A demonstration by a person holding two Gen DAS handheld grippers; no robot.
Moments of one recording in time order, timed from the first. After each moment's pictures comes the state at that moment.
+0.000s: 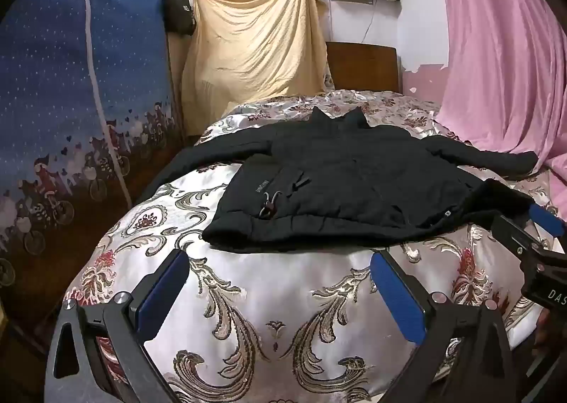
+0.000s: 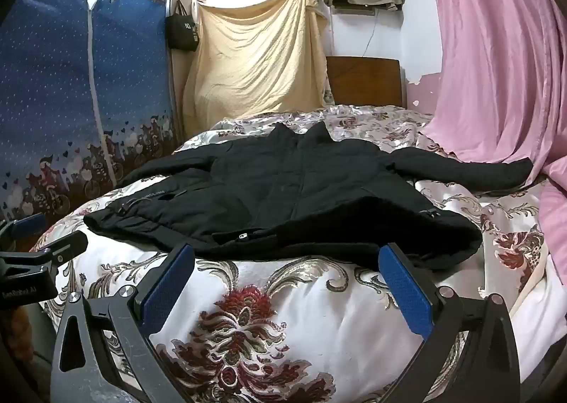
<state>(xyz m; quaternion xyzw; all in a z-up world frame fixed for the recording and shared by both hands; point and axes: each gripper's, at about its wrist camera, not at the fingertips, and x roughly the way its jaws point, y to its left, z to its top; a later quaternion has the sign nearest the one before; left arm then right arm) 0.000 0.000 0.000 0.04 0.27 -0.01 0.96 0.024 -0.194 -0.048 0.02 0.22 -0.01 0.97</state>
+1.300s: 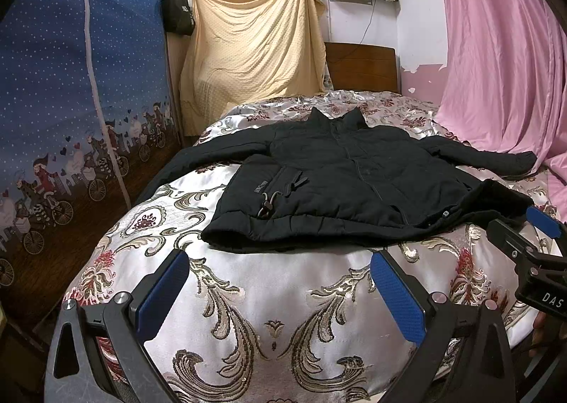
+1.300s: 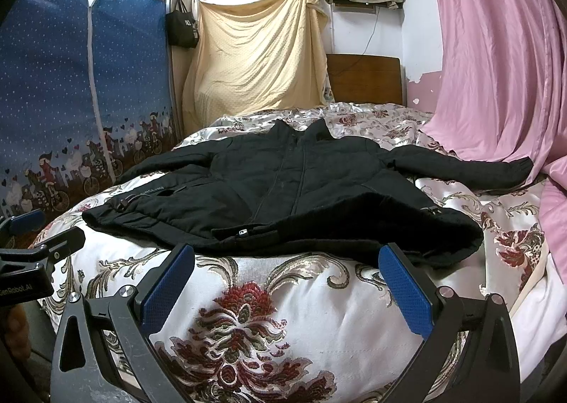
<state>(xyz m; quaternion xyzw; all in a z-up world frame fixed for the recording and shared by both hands) 0.000 0.000 0.000 0.04 0.26 -0.01 0.96 0.026 -0.190 -0.051 0.02 0.23 -0.01 0.97</state>
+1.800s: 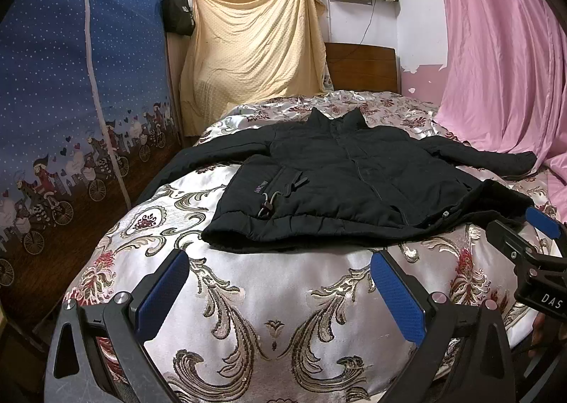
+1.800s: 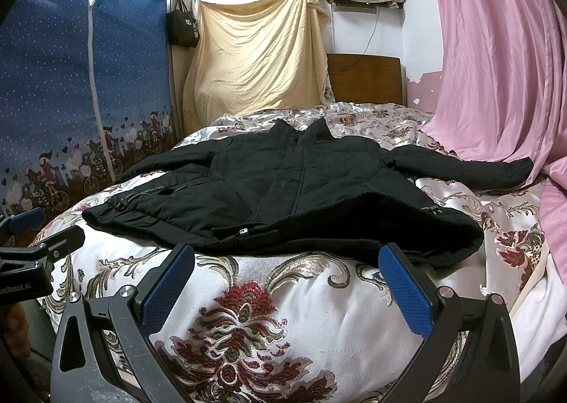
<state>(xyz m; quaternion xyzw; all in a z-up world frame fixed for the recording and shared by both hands) 0.000 0.000 0.000 0.04 0.26 -0.01 0.96 0.027 -0.190 -0.052 0.02 0.23 -0.01 0.97</state>
